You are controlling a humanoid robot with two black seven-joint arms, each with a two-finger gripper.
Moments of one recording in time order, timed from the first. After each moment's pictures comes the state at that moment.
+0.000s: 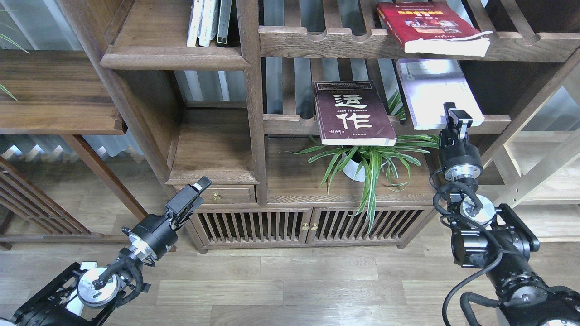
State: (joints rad) left arm -0.18 0.15 -1.02 -0.97 -0.13 -0.49 0.20; right arm 0.49 -0.11 1.45 0.55 0.28 0.52 0.06
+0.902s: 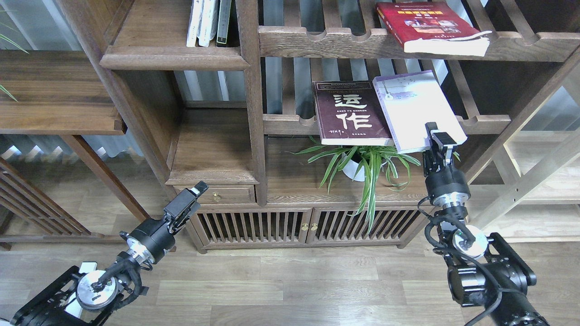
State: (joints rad) left arm -0.18 0.15 -1.02 -0.93 -0.13 -0.49 0.20; right arm 0.28 -0.10 1.36 0.78 0.30 0.58 0.06
